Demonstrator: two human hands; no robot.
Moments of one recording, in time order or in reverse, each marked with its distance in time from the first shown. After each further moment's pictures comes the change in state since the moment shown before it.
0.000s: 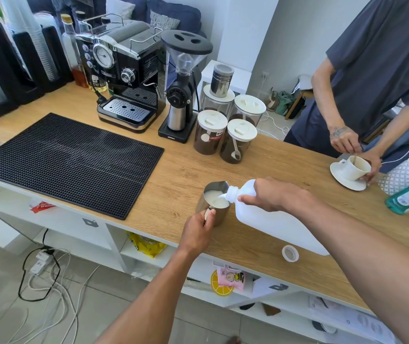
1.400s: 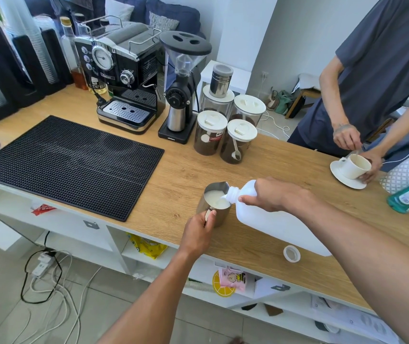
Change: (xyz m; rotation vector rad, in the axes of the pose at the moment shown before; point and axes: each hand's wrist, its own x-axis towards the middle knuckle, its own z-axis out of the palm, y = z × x) left_hand -0.001 0.003 -0.002 -0.004 0.000 -0.004; right_hand 0.001 0.001 0.000 0.018 -0.008 0.000
